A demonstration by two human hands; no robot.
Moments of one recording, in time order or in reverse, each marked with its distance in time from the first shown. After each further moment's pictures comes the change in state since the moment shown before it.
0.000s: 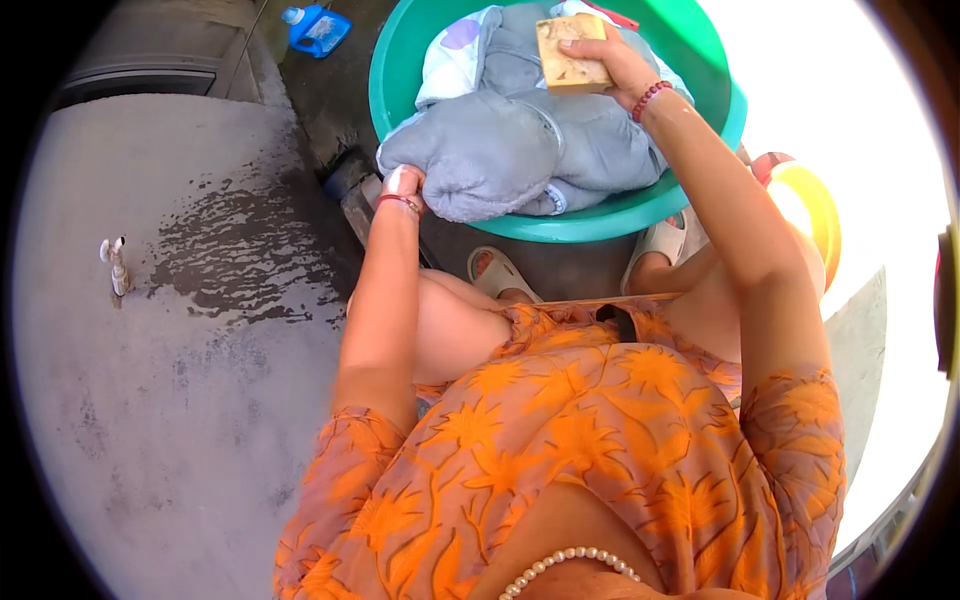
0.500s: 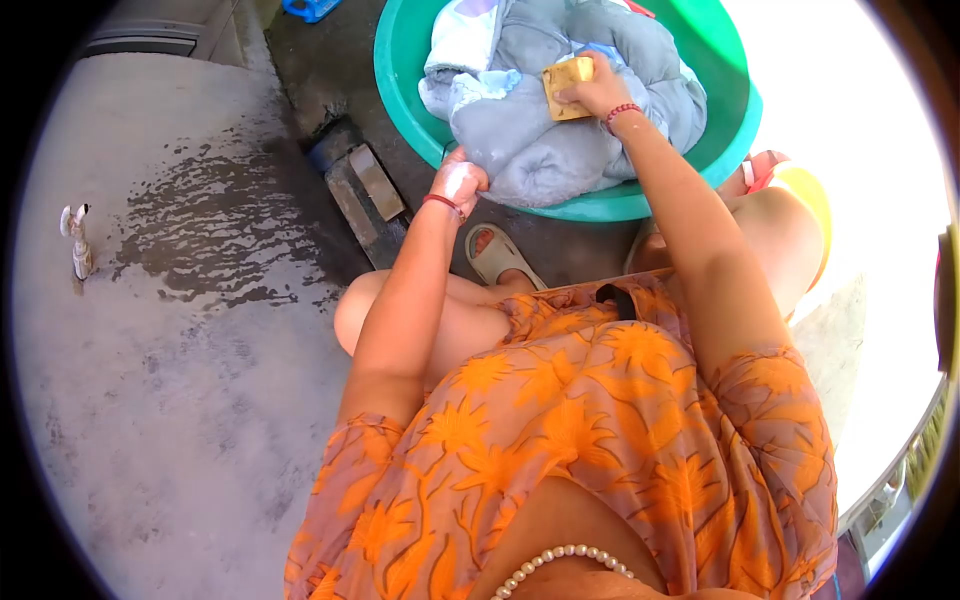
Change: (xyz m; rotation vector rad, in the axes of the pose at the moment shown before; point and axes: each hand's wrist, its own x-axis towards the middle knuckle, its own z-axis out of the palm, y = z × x) left_hand -0.058 -0.058 0.019 0.331 -0.336 0.062; right_hand 0.020 0.116 0.030 -0.886 0.319 0.000
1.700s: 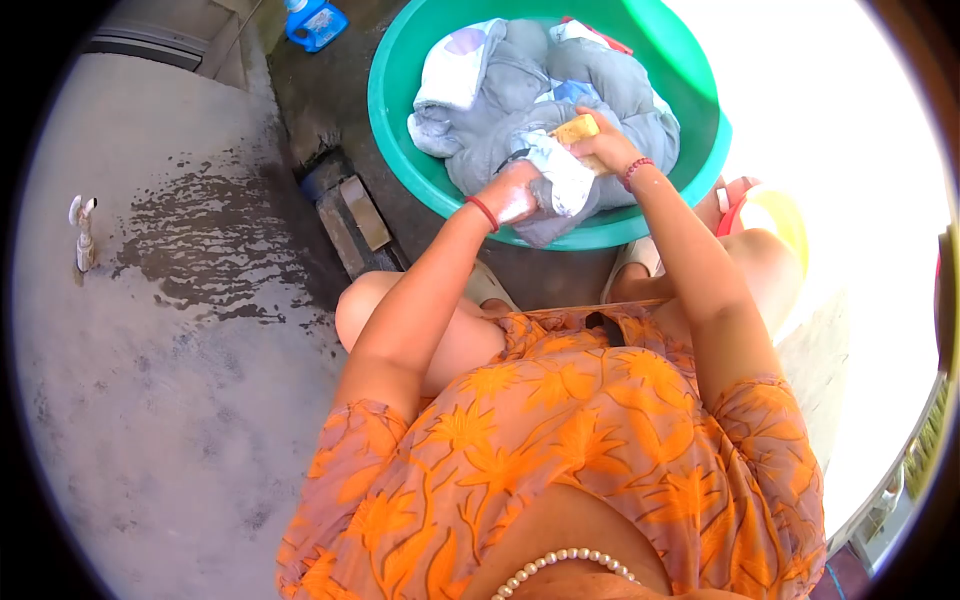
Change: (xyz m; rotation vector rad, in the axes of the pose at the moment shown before) left_hand 0.016 0.019 0.100 0.490 -0.604 0.517; right_hand -0.025 0.030 -0.045 0.576 -0.395 0.043
